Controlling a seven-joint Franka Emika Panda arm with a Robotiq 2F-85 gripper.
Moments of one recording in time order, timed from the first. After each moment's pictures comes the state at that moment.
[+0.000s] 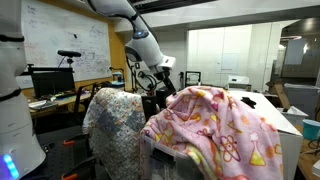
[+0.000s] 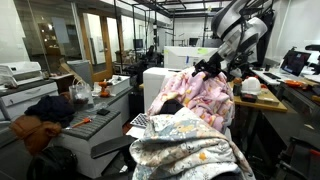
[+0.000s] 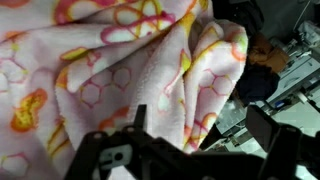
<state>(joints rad) -0.08 0.18 0.13 -2.27 1.50 3.04 -1.07</state>
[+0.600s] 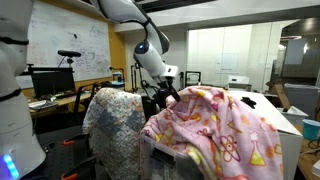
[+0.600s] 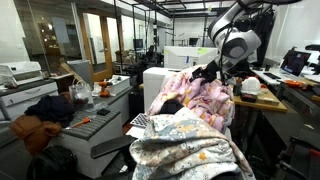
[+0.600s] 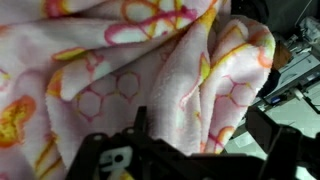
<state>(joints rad) -0.08 0.31 0.10 -2.12 1.96 3.04 -1.59</state>
